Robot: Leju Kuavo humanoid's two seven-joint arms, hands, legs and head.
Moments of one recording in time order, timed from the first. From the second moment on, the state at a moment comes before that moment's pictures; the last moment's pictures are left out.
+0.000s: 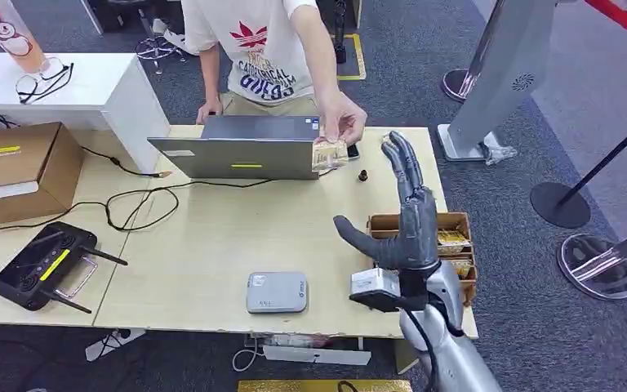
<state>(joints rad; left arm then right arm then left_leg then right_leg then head) -0.07 -0.11 1.12 -0.17 -1.14 -0.06 0.26 -0.25 0.01 0.39 -1.49 0.57 -0.48 -0.51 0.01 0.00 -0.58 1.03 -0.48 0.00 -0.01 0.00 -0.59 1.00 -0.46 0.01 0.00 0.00</state>
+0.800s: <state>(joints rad) -0.07 -0.11 1.12 -0.17 -1.14 -0.06 0.27 -0.44 -0.03 0.54 -1.32 0.90 -0.69 -0.45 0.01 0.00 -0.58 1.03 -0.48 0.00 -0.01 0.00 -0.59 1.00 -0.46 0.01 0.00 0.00</state>
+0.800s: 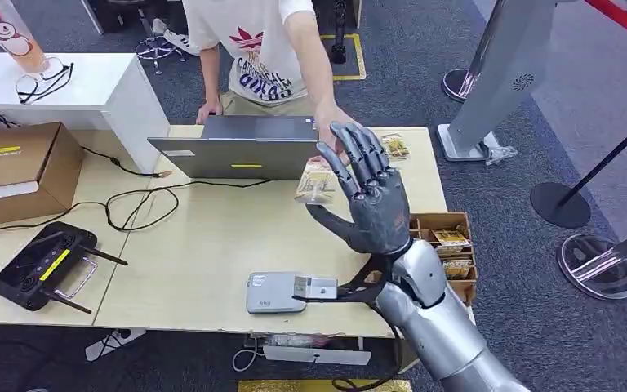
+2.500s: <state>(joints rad) -0.07 -0.10 1.12 -0.17 -1.15 -0.05 0.27 -0.49 0.00 0.57 -1.22 0.43 -0.51 -0.55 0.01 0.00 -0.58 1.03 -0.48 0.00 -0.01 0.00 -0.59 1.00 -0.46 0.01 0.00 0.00</state>
